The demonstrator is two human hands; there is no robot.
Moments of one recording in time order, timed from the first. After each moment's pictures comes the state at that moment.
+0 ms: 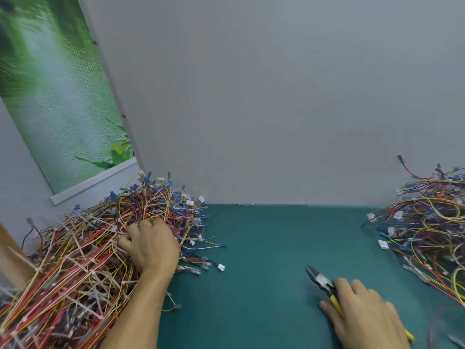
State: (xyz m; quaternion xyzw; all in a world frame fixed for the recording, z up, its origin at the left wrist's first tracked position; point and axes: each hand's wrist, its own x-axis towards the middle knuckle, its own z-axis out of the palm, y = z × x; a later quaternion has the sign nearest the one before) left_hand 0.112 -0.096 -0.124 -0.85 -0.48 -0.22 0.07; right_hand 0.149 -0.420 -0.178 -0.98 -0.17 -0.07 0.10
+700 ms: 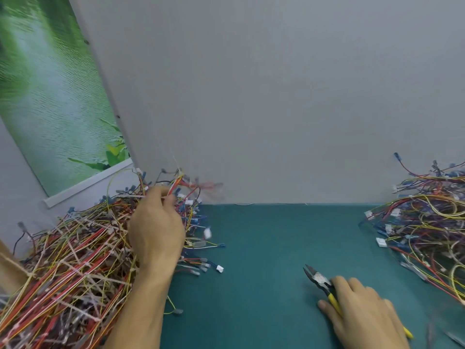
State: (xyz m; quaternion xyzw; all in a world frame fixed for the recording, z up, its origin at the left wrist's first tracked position) left_hand 0.105 -0.127 -0.082 -0.80 -0.29 -0.51 -0.15; right_hand 0.150 -0.420 -0.175 -0.98 -0.18 -0.06 0.11
